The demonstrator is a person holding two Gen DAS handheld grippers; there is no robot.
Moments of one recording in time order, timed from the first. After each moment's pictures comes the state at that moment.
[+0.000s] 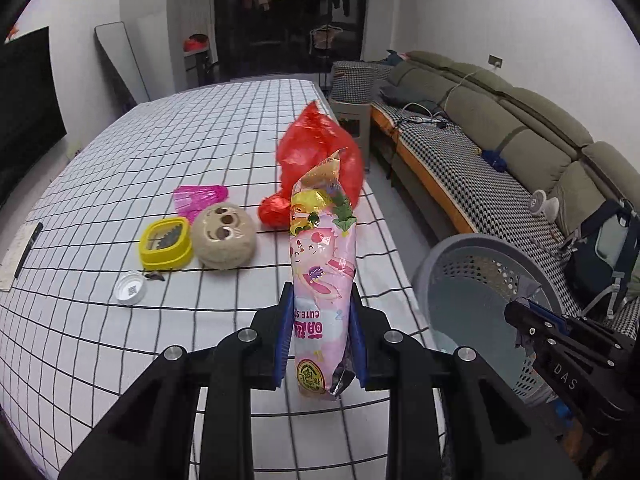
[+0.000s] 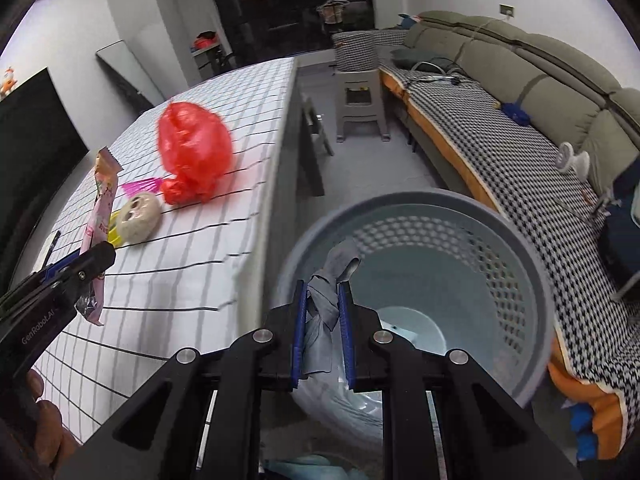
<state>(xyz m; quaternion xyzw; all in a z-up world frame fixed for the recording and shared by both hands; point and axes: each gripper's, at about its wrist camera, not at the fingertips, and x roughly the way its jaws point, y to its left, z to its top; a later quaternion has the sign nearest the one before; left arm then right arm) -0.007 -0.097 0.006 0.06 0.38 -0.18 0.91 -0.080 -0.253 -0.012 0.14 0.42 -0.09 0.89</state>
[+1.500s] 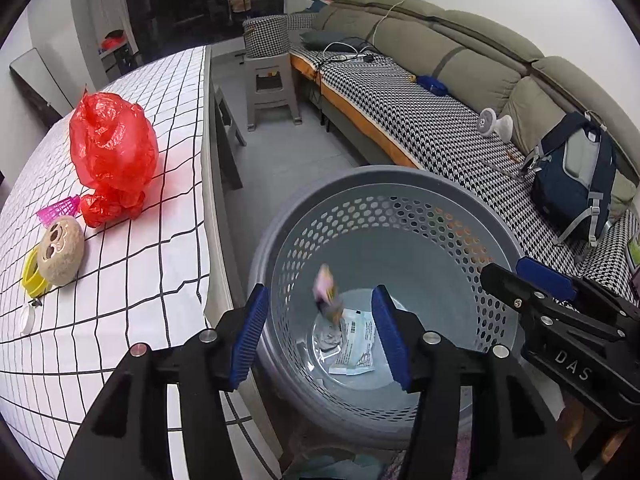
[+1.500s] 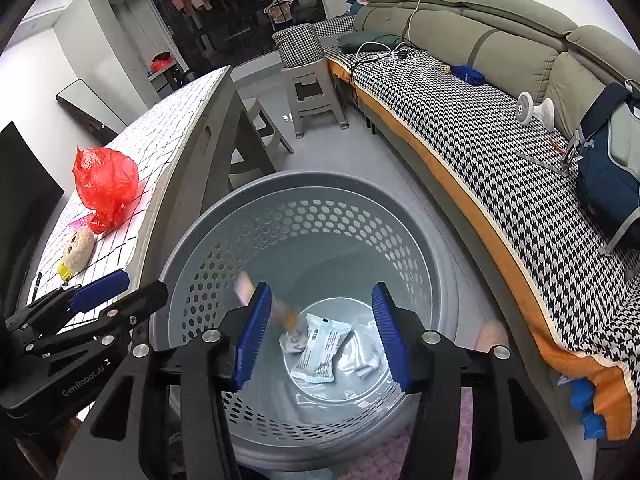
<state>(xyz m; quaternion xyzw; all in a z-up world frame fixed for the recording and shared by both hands) -0.017 -0.239 -0.048 0.14 0.44 -0.26 0.85 -0.116 -0.365 -0.049 0.21 0.42 -0.13 0.87</state>
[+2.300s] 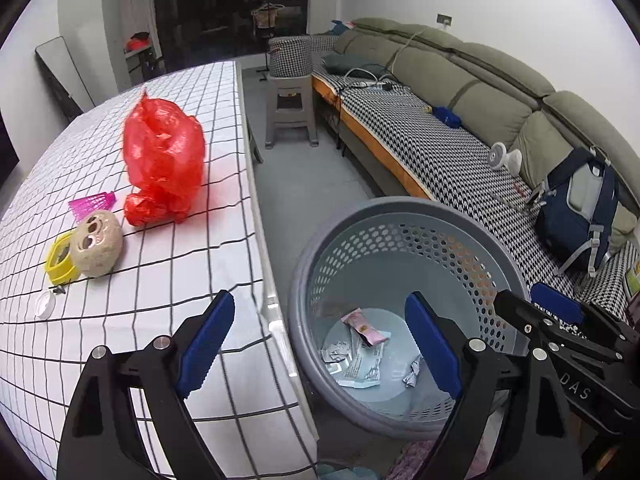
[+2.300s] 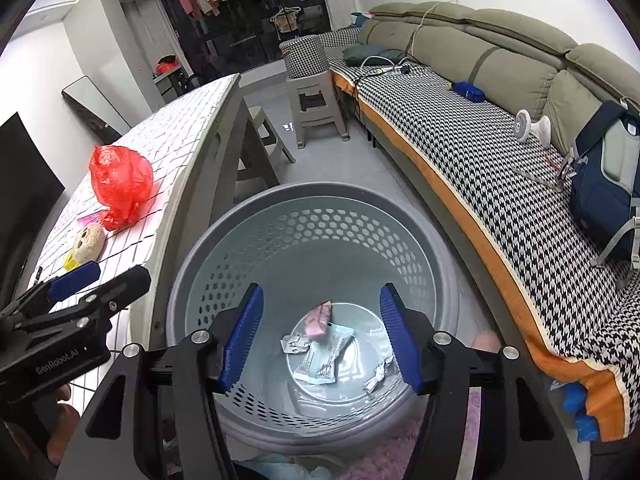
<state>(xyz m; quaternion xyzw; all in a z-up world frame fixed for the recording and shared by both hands) -0.018 -0.198 -0.021 0.10 0.41 -0.24 0.87 -0.128 -0.344 -0.030 0.19 0.40 -0.13 0.89</state>
